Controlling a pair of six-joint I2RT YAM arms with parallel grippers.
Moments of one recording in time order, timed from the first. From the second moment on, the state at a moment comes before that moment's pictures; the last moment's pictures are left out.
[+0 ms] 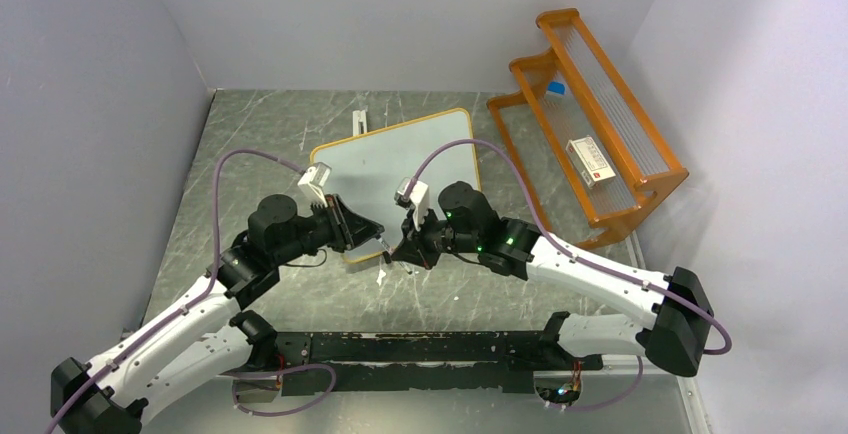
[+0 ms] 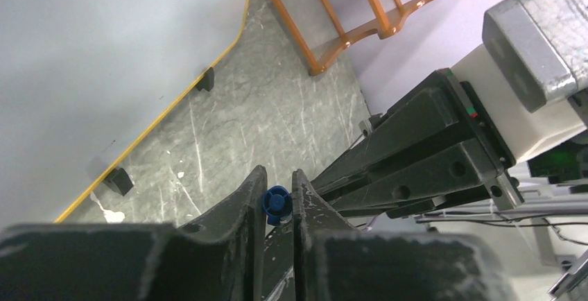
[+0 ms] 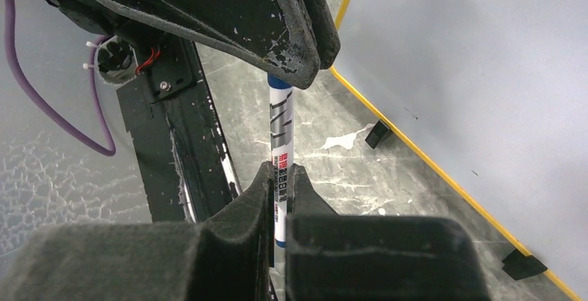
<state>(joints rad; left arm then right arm) -0.67 0.74 0.56 -0.05 0.27 -0.81 0.98 1.18 0.87 -0.20 -0.31 0.10</state>
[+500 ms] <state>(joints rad) -0.66 0.65 0.48 0.01 0.18 -1.00 0.91 1.08 0.74 -0.01 -0.32 0.26</state>
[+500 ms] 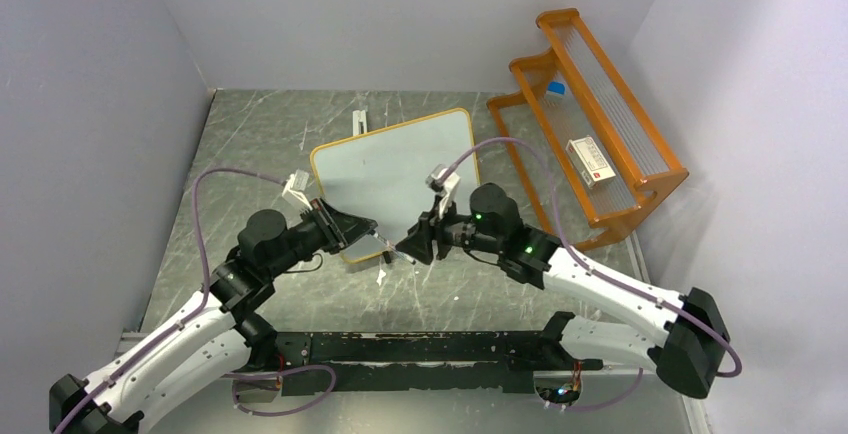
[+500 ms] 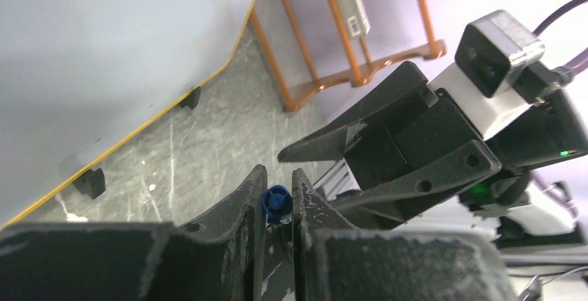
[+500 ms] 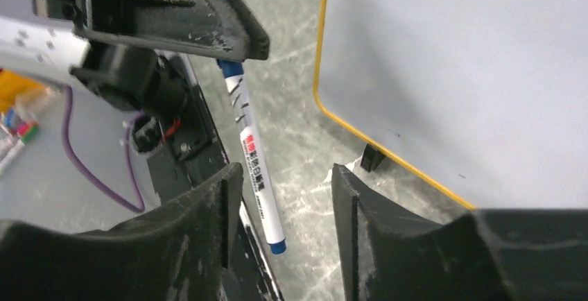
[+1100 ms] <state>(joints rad) -0.66 0.60 0.30 0.44 0.03 -1.32 0.81 0.95 0.48 0.54 -0.28 0.73</state>
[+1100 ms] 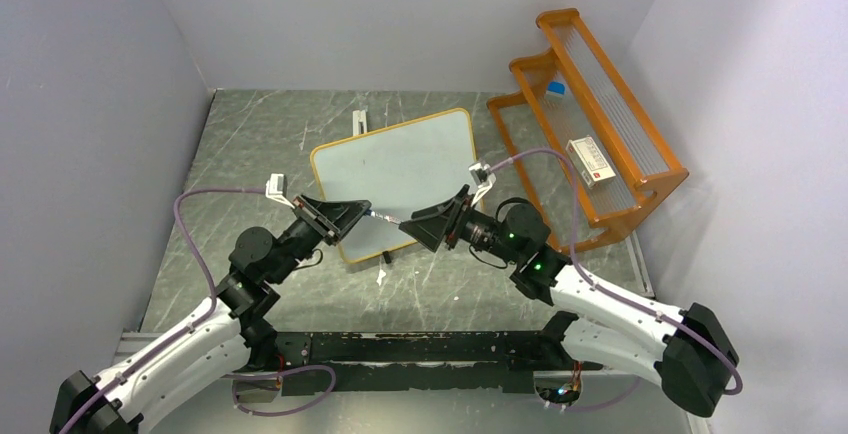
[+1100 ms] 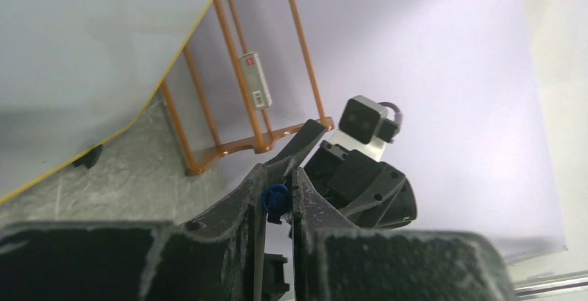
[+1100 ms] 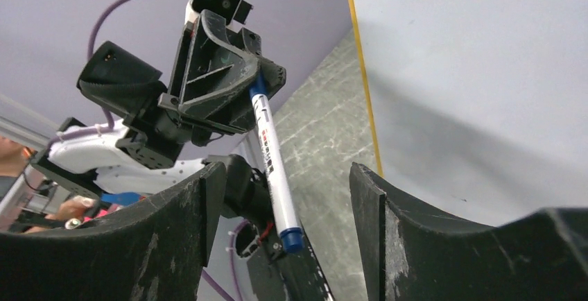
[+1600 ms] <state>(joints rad) -0.66 0.66 0.29 0.59 0.03 -1.38 0.81 1.05 0.51 0.69 -0.31 0.81</state>
